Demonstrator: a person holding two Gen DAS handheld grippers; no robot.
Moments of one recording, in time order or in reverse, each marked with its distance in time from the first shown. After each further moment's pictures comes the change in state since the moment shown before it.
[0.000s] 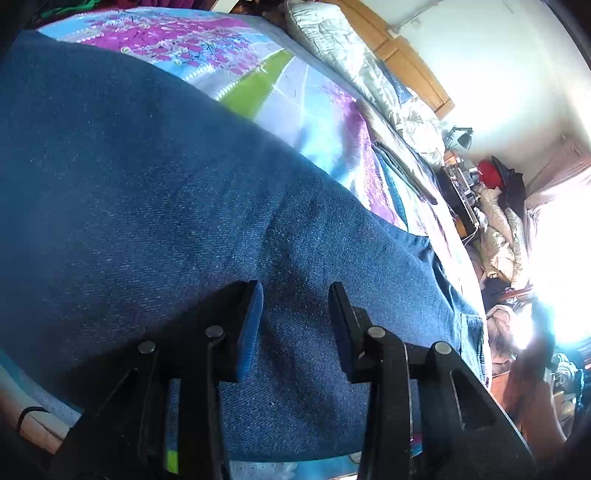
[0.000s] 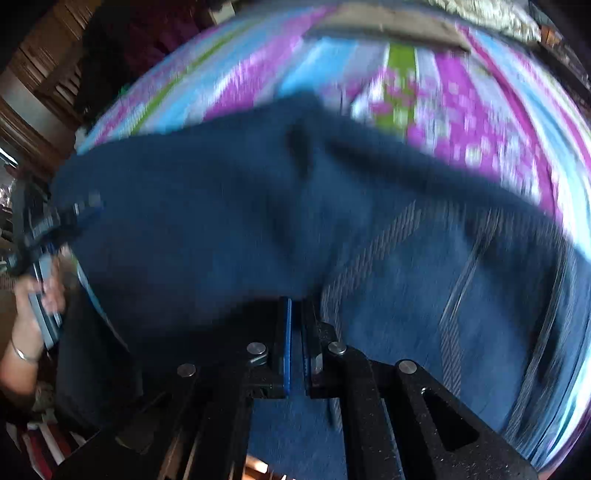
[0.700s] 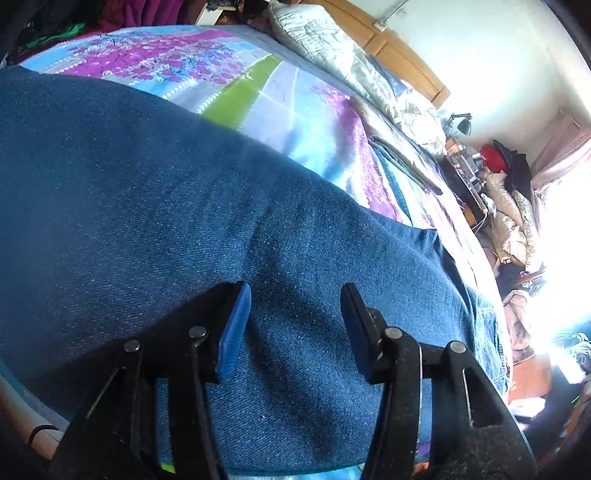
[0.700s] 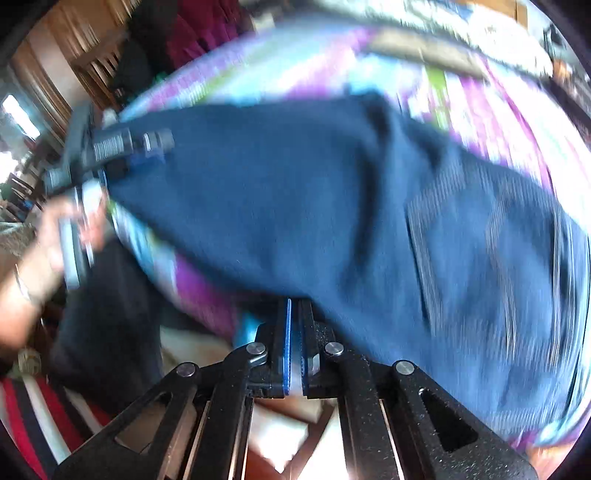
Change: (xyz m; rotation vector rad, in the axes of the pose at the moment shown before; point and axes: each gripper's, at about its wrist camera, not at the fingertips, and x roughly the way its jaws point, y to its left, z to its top) left arm 0.002 -0.009 -0.005 0.090 -0.026 0.046; right arm -0.039 0.057 -0.035 -0.104 -0.194 0.017
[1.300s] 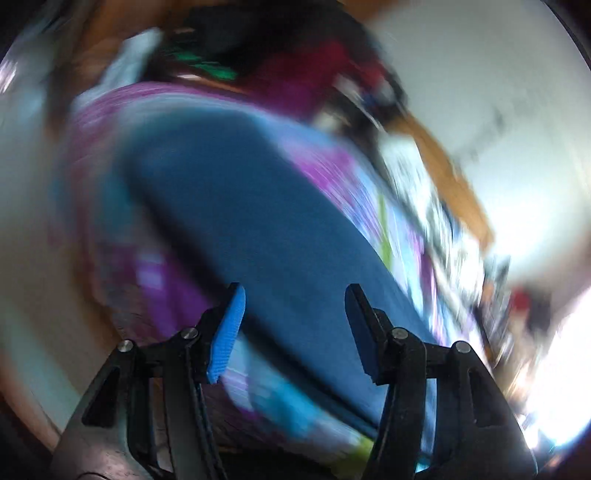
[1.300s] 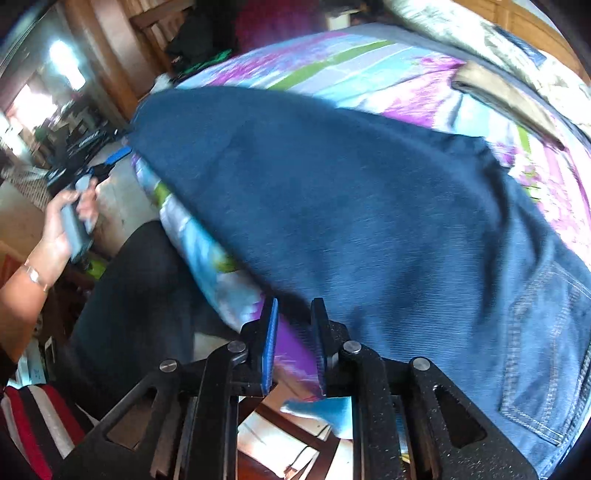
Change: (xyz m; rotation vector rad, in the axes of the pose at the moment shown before) left arm -0.157 0.197 -0.022 -0.443 -0.477 0.106; right arm 0.043 0.095 0.032 -0.237 0.092 0.098
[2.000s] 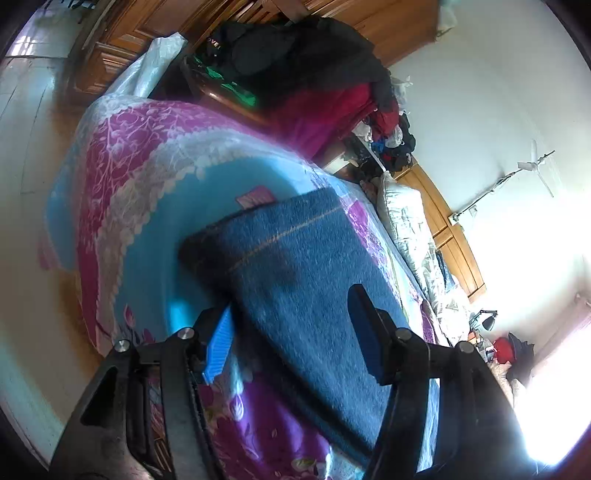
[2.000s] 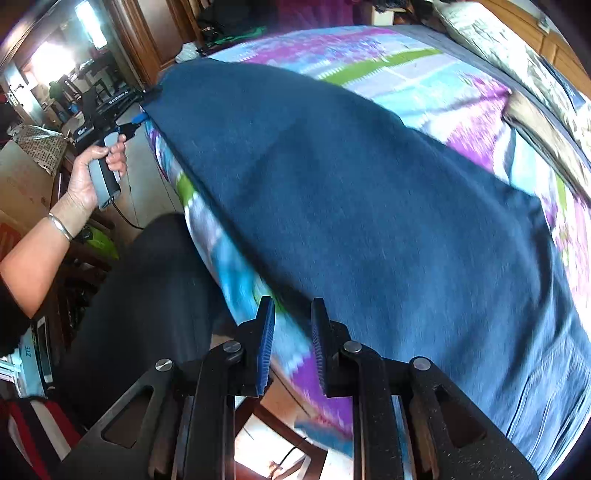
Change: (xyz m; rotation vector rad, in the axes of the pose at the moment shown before) left arm 0.032 0.046 0.058 -0.022 -0.092 -0.064; right arm 0.031 0.044 0.054 -0.131 0.051 -0.013
